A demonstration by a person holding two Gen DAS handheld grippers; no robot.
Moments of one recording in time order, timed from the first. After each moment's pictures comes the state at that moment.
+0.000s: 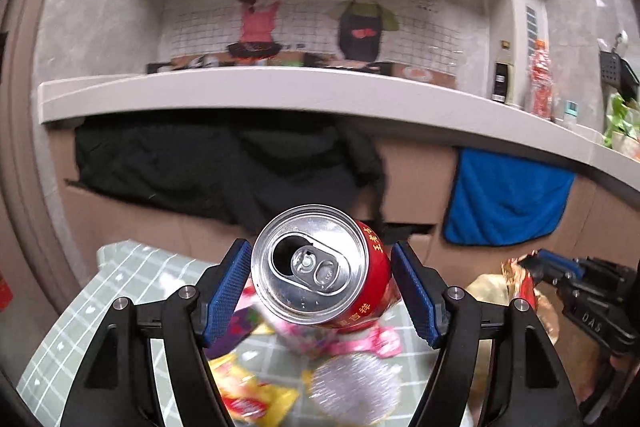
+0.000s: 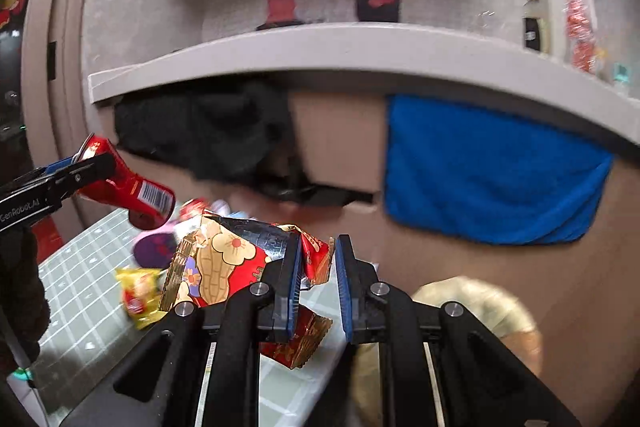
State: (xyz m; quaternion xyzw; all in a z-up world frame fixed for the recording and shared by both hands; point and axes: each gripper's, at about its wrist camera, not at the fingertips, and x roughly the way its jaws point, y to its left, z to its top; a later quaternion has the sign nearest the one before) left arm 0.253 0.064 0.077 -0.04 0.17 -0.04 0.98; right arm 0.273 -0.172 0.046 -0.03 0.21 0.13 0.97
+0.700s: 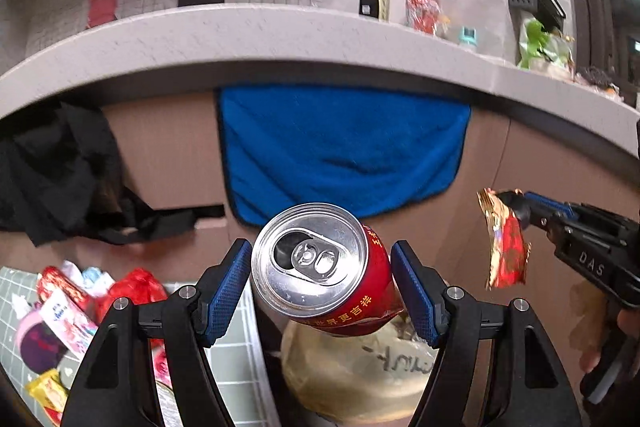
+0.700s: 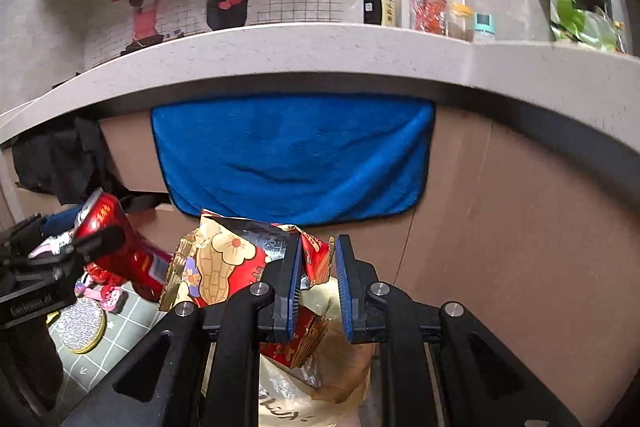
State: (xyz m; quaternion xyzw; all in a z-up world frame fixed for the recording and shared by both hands) left arm 0.316 -0.157 0.041 0.01 0.23 -0.21 0.95; right arm 0.272 -0.360 0.047 0.01 0.23 -0.04 0.97
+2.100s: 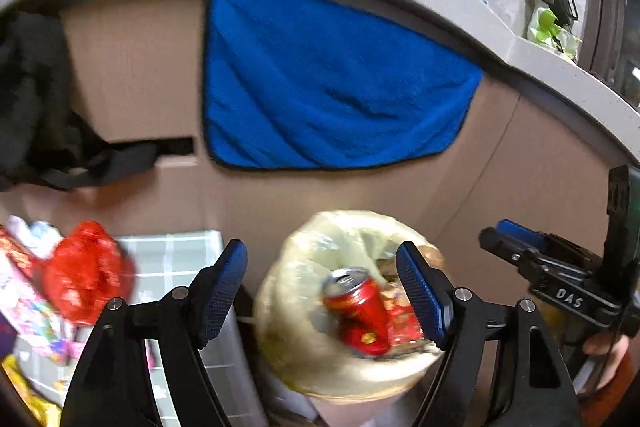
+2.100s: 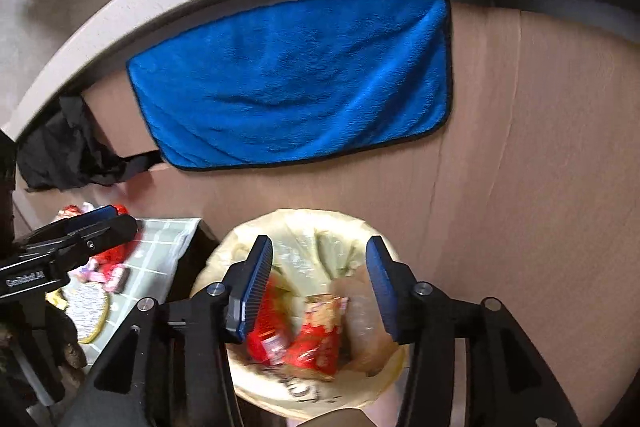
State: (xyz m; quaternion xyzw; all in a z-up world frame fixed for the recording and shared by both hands) left arm 0.365 -0.142 0.000 -0.03 0.32 -0.26 0.91; right arm 0.299 -0.369 -0.009 0.08 0.31 0.00 0.95
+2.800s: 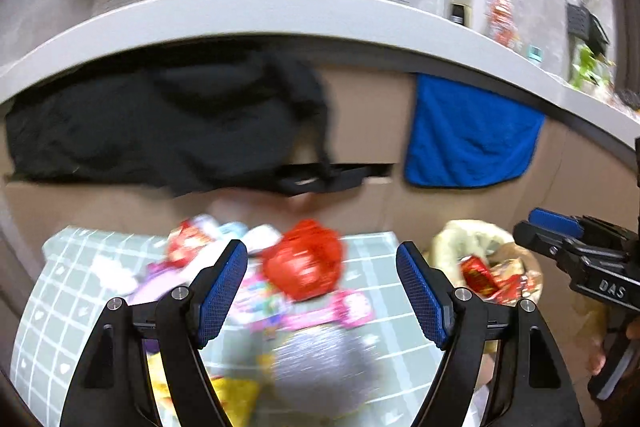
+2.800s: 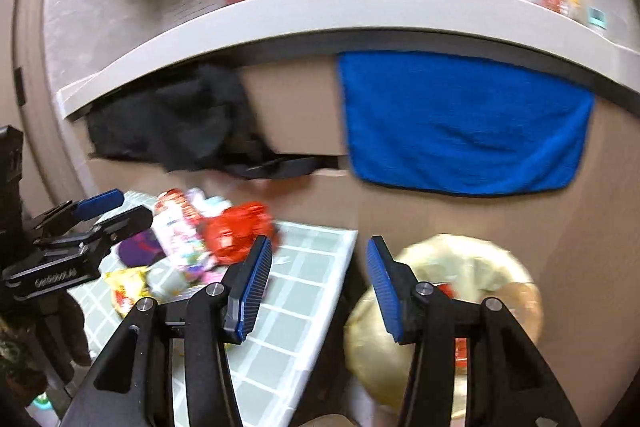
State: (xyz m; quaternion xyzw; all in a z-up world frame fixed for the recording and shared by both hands) left arm 0.301 0.062 0.022 -0.02 0.26 -0.13 0.96; right arm 0.284 -0.172 0.027 0.01 0.28 0.11 0.95
